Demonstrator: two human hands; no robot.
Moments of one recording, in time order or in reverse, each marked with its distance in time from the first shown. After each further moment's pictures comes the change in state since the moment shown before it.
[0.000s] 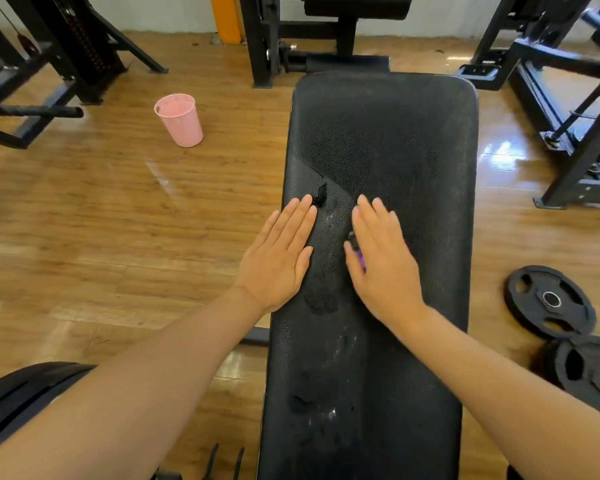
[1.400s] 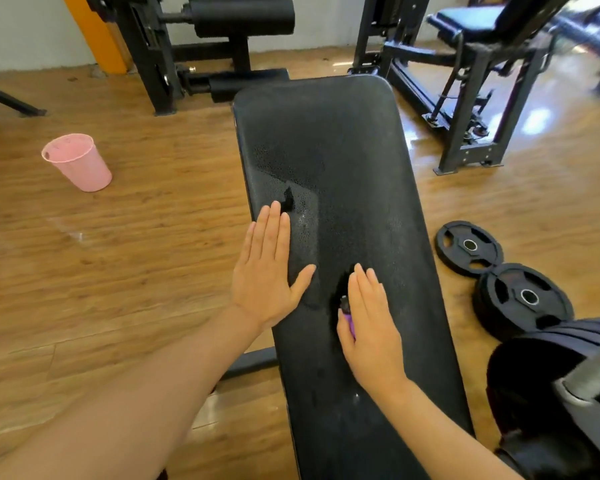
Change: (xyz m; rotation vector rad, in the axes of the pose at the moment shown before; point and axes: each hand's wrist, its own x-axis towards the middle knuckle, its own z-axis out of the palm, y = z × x) left_hand -0.002 -0.005 0.009 -0.059 0.033 0.071; right_hand -0.111 -0.069 0.028 -0.051 0.013 0.416
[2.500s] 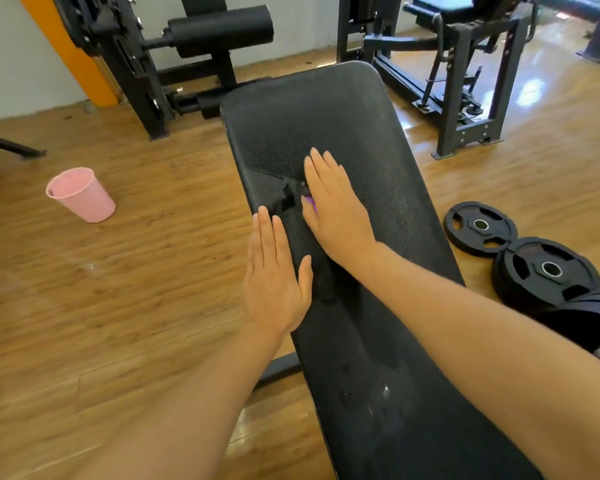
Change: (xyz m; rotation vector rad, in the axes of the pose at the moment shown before) left_hand -0.008 0.008 0.007 -0.153 0.137 -0.083; right_hand 0.157 -0.034 -0.006 -0.158 0.094 -0.216
